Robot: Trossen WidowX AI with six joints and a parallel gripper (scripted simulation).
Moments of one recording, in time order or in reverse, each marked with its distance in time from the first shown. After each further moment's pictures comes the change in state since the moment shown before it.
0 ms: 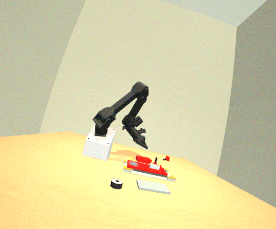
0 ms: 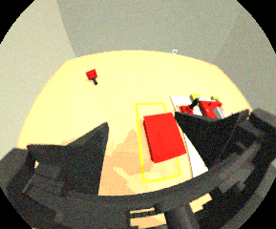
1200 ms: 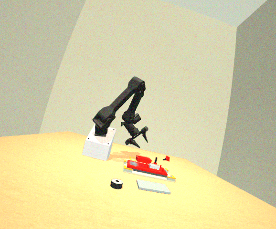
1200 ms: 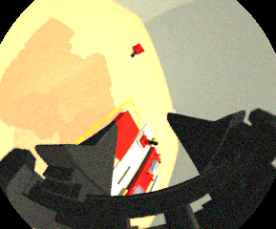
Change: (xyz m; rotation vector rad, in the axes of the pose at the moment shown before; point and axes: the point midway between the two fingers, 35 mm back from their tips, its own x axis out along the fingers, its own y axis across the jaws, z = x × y) arm -0.026 -0.001 0.002 -1.203 0.028 0.009
